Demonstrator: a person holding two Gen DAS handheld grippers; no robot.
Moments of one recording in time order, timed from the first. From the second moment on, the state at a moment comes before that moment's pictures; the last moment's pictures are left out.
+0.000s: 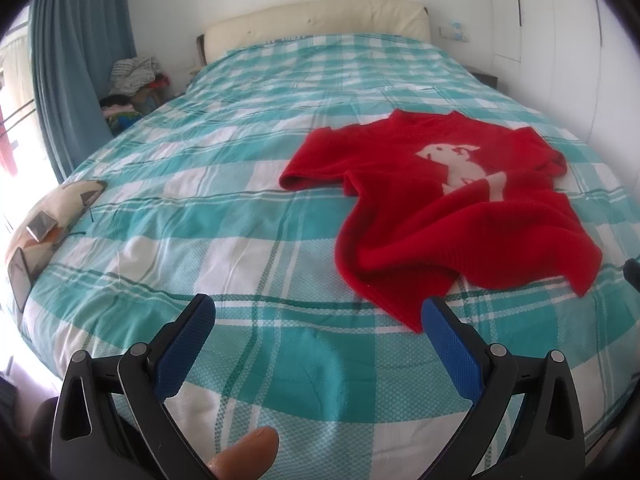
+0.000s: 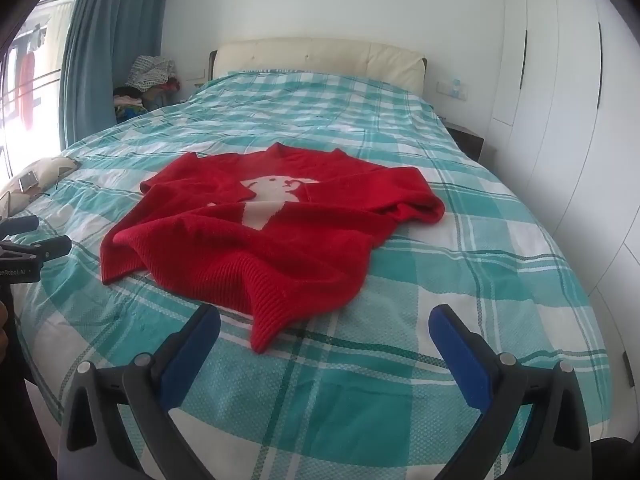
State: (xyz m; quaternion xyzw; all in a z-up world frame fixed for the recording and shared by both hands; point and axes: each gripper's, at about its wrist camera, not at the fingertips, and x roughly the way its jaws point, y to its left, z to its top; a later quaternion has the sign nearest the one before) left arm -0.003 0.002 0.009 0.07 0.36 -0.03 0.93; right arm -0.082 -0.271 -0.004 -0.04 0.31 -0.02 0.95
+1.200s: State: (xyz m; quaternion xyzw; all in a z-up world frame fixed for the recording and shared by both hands) left arm 0.004 0.011 0.008 0.03 0.38 -0.03 0.92; right arm -0.079 -0.276 -0.007 -0.03 0.31 -0.03 0.95
